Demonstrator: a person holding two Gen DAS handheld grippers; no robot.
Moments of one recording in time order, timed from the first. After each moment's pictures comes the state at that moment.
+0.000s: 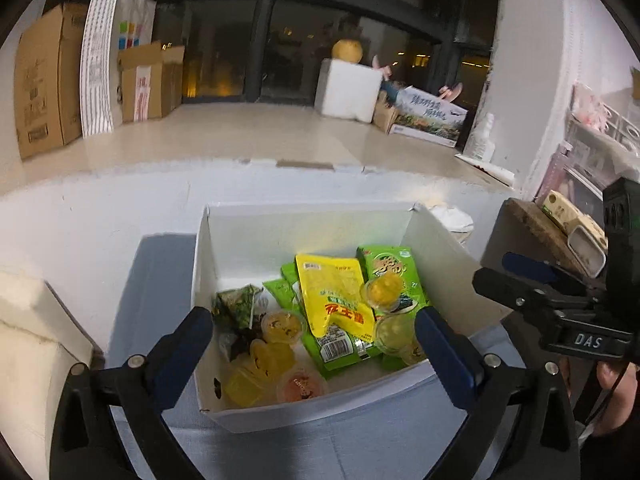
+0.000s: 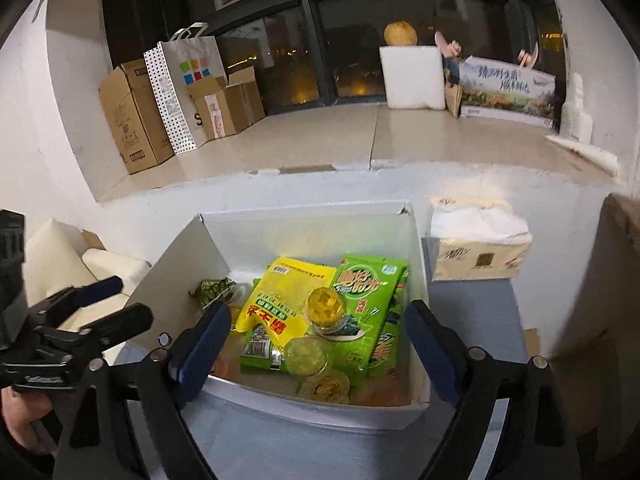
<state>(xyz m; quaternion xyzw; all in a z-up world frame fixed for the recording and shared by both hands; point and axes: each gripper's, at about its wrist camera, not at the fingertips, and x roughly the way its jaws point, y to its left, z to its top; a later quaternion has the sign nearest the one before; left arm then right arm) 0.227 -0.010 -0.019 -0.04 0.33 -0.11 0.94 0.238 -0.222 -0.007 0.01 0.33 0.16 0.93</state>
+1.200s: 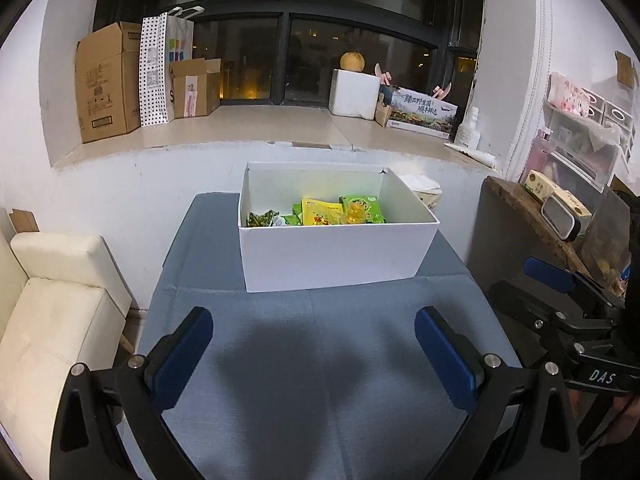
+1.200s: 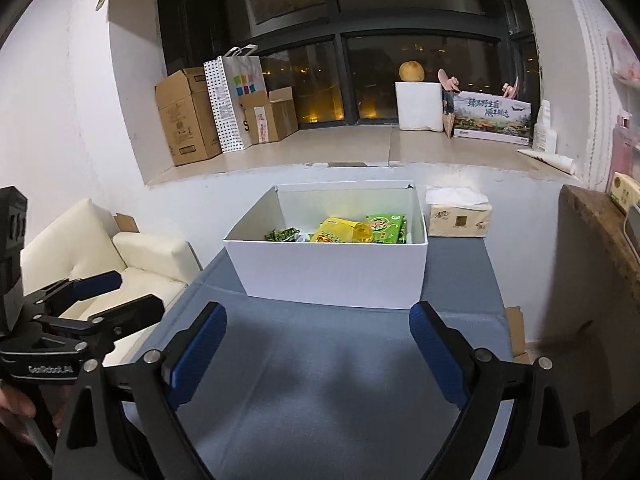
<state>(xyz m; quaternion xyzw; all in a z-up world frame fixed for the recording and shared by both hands) 0.022 -0.034 0.009 -0.04 0.33 -0.06 0.94 0.036 -0.226 0.020 0.01 0.30 0.18 0.93</state>
